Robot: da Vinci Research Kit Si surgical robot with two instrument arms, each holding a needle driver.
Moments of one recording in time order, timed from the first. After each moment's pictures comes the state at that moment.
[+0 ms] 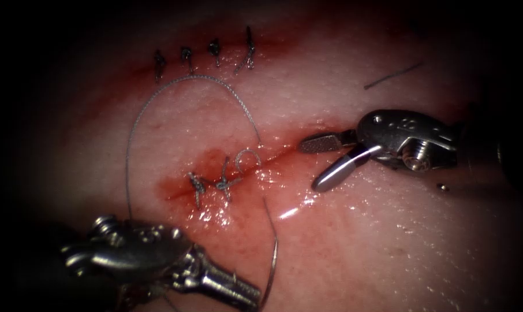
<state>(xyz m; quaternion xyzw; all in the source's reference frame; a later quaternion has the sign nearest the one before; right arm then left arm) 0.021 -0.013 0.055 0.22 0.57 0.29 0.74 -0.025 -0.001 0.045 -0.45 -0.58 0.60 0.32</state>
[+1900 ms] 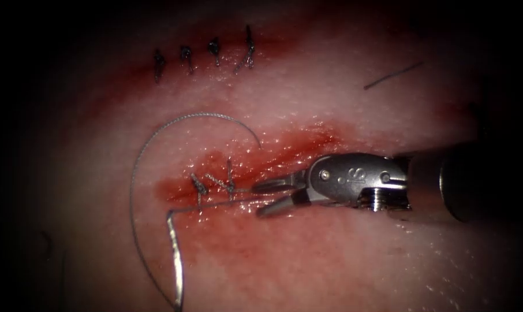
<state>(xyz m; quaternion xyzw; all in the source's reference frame) 0.028 -0.020 0.058 0.22 0.52 0.12 0.82 -0.019 -0.004 0.027 -0.58 -0.32 0.68 0.31</state>
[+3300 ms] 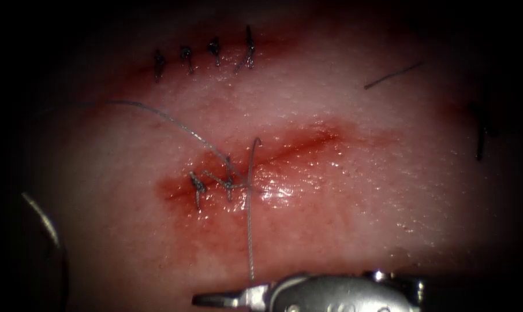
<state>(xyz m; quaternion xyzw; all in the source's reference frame) 0.032 -0.026 0.039 0.17 0.55 0.11 0.81 -0.009 -0.006 0.030 -0.60 -0.12 0.69 0.39</state>
